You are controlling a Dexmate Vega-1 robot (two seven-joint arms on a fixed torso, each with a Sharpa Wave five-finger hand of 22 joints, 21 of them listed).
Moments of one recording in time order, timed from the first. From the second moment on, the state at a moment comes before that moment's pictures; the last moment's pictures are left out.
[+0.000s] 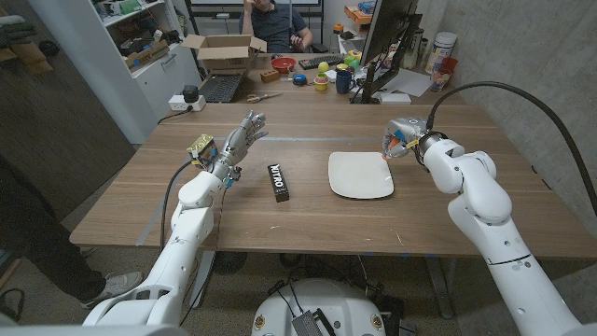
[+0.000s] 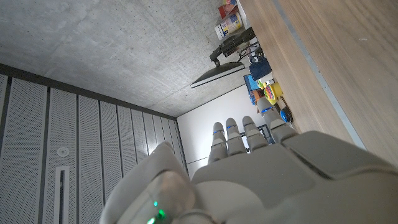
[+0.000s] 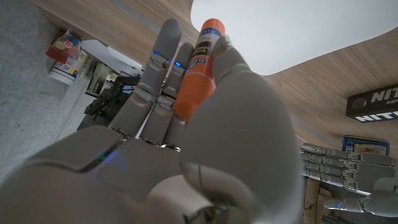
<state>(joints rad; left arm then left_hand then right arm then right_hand) 0.85 0.16 -0.07 -1.16 -0.18 -0.41 -0.50 0.25 0.11 0.14 0.14 0.25 0.11 0.04 0.20 0.18 0.11 0.04 0.19 0.18 0.02 0.02 0.19 0.18 0.03 0.09 0.54 0.19 -1.14 -0.38 -0.09 -2.16 -1.27 -0.08 0.58 1.31 -0.11 0.31 -0.14 0.18 0.99 0.05 0.26 0.23 0.95 0.05 0.38 0.28 1.13 -0.10 0.25 0.22 1.01 -0.15 0.88 0.20</state>
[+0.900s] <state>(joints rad) 0.84 0.15 -0.09 -1.14 -0.18 -0.42 -0.51 0.25 0.11 0.14 0.15 0.26 0.10 0.04 0.20 0.18 0.11 0.04 0.19 0.18 0.02 0.02 0.19 0.18 0.03 0.09 0.54 0.19 -1.12 -0.36 -0.14 -2.14 -1.23 -0.07 0.56 1.31 -0.11 0.30 -0.14 0.18 0.99 0.05 0.26 0.23 0.95 0.05 0.38 0.28 1.13 -0.10 0.25 0.22 1.01 -0.16 0.88 0.20</state>
